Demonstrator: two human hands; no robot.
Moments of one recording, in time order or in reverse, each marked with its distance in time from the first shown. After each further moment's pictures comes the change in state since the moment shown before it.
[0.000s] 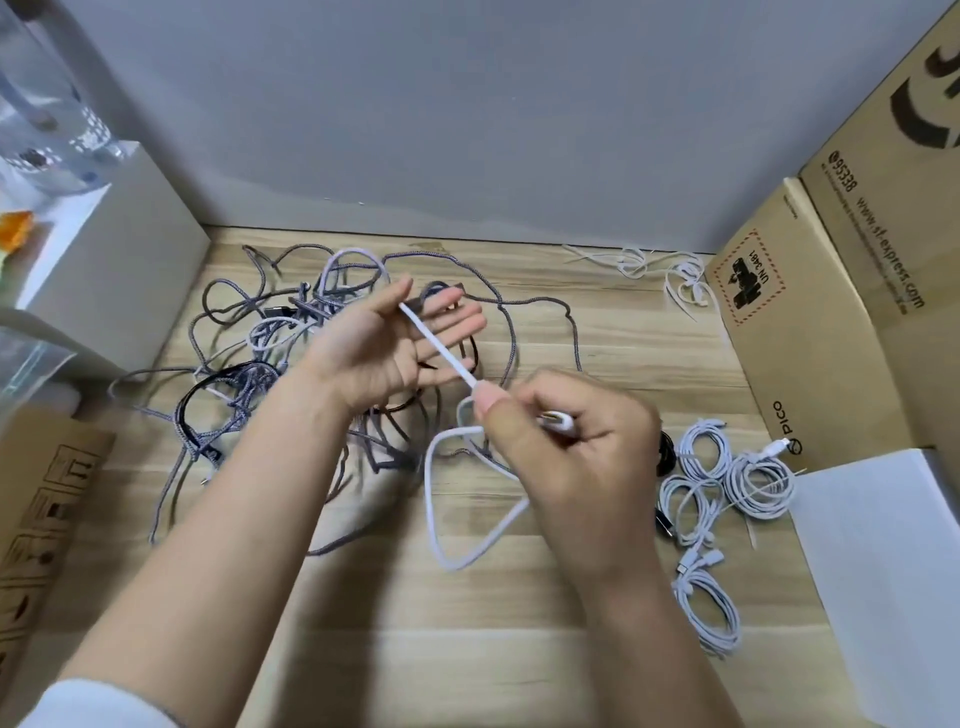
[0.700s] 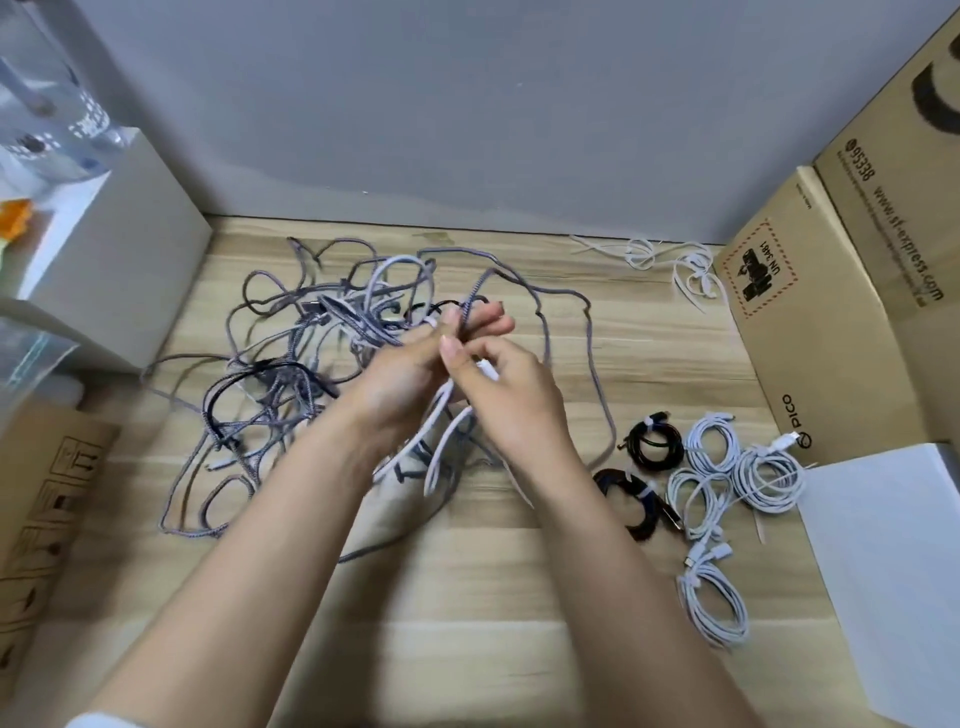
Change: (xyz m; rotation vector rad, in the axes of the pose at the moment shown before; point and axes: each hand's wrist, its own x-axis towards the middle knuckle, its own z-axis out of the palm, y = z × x) left_hand -0.004 -0.044 0.009 0.225 -0.004 0.213; right_hand 0.032 0.068 0.043 -0.237 -0.218 0.494
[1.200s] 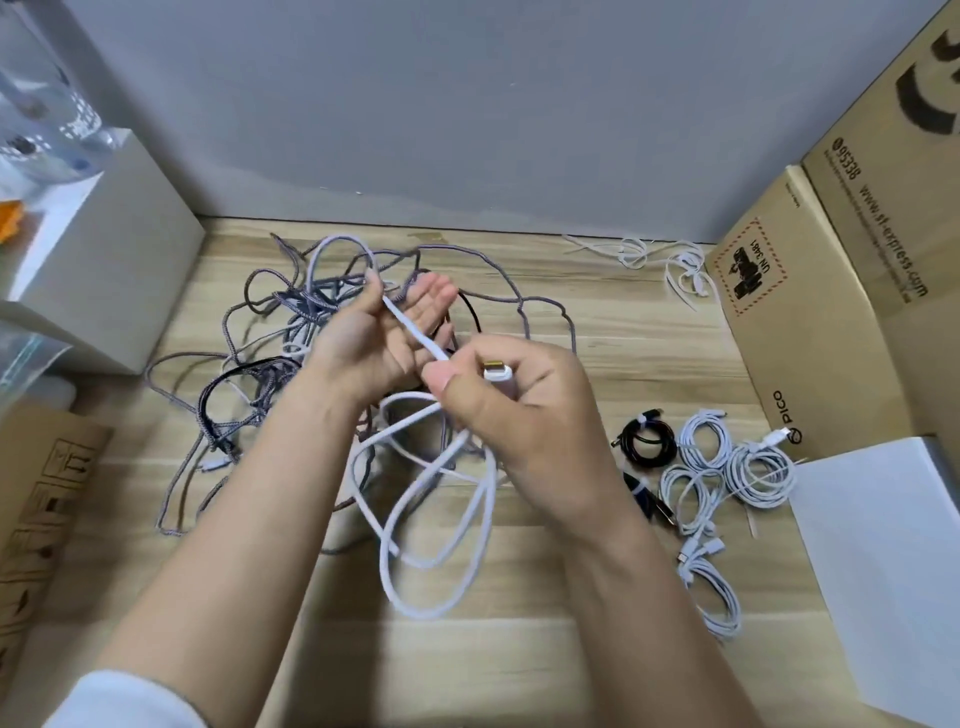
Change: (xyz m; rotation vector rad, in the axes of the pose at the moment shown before) left_hand 0.020 0.026 -0.022 -0.431 0.112 -0.060; right_hand -0.049 -0.041 -0.035 0.525 -0.273 -0.335
